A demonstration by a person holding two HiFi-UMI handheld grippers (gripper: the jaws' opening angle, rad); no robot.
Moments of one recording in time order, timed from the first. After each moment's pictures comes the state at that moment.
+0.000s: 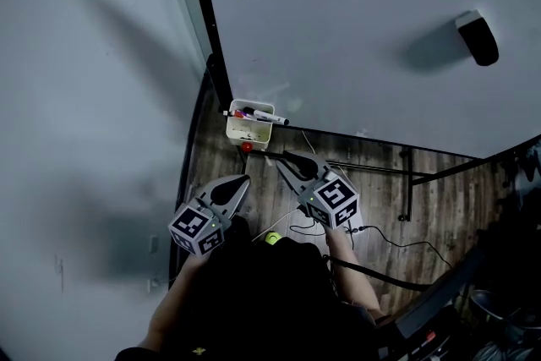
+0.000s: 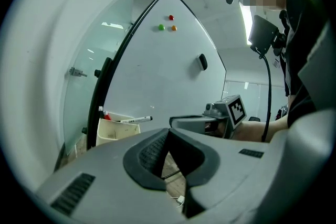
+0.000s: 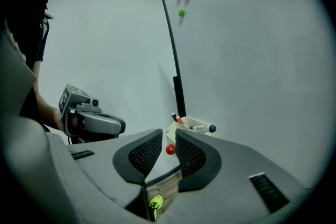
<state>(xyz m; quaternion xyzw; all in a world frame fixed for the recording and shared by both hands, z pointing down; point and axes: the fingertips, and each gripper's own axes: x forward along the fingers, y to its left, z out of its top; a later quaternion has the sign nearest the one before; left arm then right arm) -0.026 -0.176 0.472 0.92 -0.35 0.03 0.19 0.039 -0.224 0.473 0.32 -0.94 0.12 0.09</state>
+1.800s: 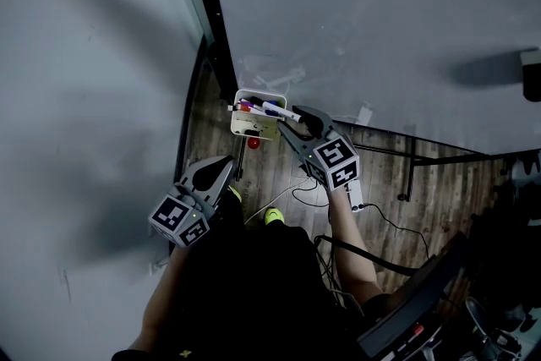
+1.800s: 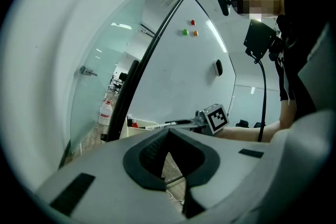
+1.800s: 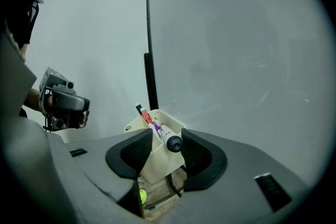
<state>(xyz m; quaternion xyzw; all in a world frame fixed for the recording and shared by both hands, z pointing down) -0.081 -0.232 0.476 0.90 -0.37 0.02 0.21 0.027 -0.334 0.520 0.35 -0.92 0.12 0.15</state>
